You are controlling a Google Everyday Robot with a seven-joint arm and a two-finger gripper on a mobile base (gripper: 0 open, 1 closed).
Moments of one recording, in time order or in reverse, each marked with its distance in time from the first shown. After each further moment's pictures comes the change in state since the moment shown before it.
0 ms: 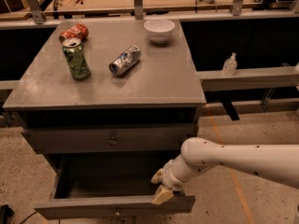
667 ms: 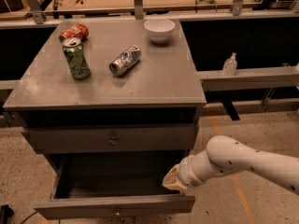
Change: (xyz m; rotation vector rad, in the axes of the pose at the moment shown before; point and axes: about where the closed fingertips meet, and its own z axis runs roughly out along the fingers) arm 0.008 -0.005 -0.059 0.106 -0.114 0.044
